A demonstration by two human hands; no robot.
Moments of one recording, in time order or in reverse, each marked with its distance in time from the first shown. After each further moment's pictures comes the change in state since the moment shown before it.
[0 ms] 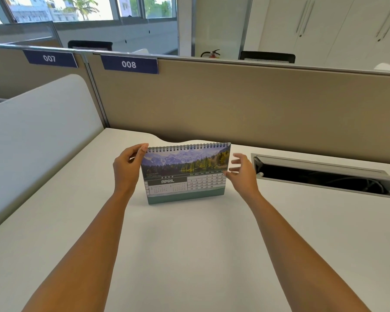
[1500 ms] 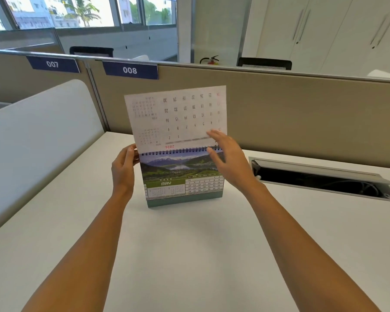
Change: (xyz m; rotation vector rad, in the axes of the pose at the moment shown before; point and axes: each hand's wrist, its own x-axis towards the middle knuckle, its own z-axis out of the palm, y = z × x) left_hand -0.003 0.005 -0.002 -0.174 0.007 -0.091; right_hand -0.009 -0.068 -0.011 -0.271 -0.117 -0.512
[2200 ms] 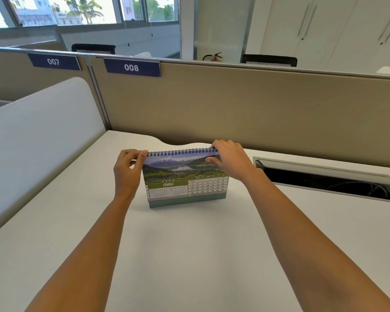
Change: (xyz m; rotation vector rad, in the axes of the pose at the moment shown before) left_hand 0.002 -0.009 -0.002 0.289 -0.001 0.212; right_hand 0.035 0.031 0.017 -0.473 -0.202 -0.070
